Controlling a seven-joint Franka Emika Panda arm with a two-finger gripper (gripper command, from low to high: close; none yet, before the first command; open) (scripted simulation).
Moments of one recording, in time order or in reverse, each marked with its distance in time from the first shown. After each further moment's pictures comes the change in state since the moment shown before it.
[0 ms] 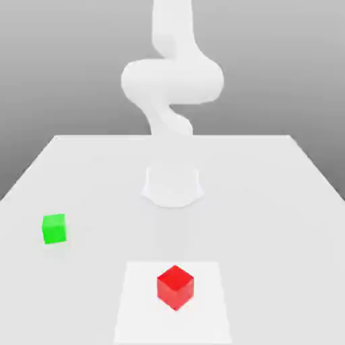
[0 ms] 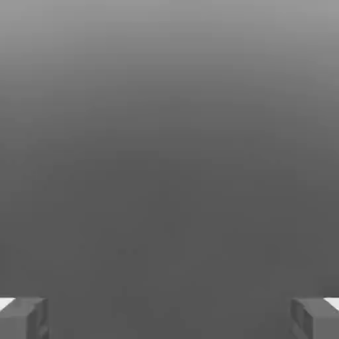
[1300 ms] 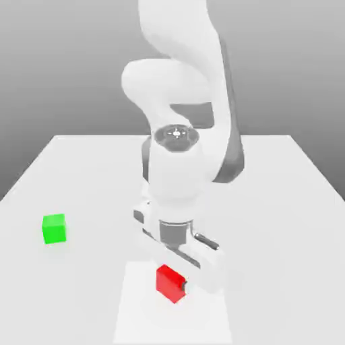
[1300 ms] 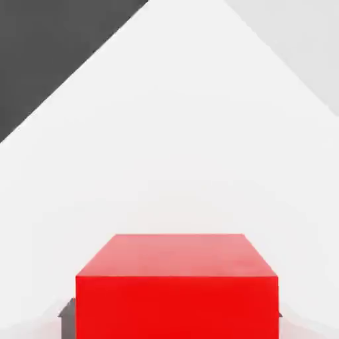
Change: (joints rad) arm -0.037 0.817 0.054 -0.374 -0.062 0.479 0.732
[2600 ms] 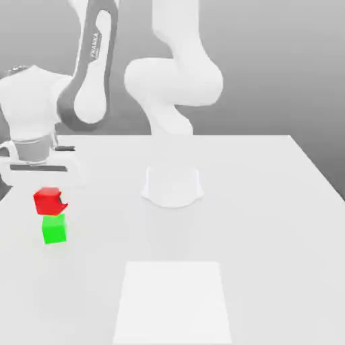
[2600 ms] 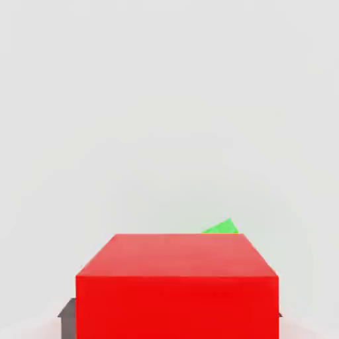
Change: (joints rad) arm -0.290 -0.194 -0.667 -0.133 0.102 -0.105 -1.566
